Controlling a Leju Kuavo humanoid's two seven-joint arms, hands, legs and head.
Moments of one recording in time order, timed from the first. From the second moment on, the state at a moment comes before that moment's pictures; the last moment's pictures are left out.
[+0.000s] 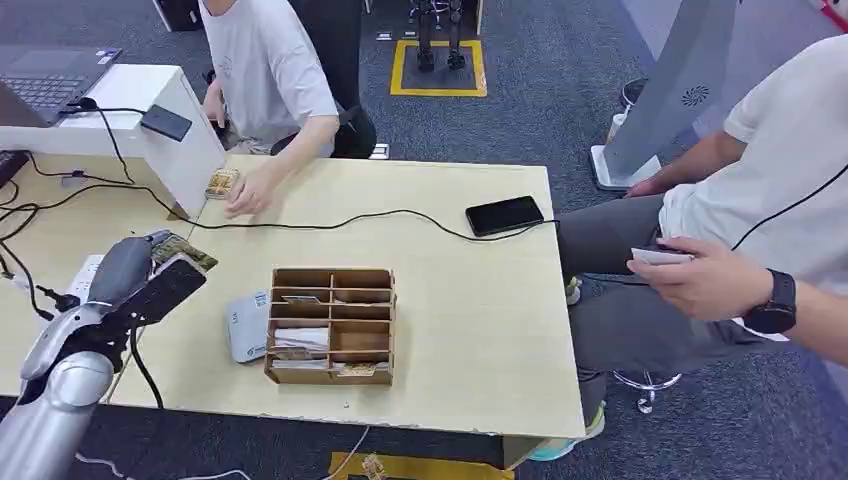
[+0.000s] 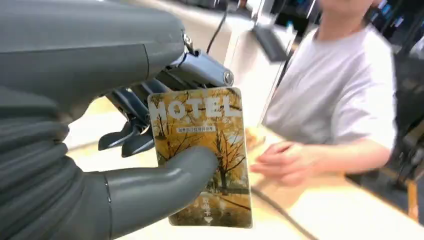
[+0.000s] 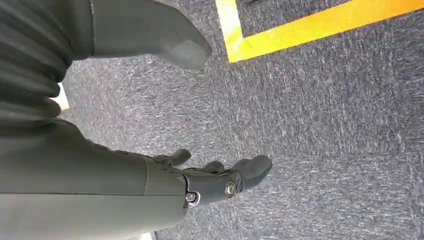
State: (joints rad) left arm -0.14 0.47 -0.04 -1.59 -0.46 -0.03 0.00; right arm -0.02 -0.01 -0.41 -0.21 0.48 -0.34 -0.14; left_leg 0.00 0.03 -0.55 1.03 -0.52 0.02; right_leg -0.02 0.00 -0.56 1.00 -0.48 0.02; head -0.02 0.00
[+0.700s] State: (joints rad) left arm -0.12 0.41 -0.06 -1.47 -0.58 0.02 0.10; right arm -0.02 -0.01 -0.44 -0.21 0.53 -0.34 -0.12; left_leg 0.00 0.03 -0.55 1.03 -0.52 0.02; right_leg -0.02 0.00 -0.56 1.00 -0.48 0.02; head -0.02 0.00
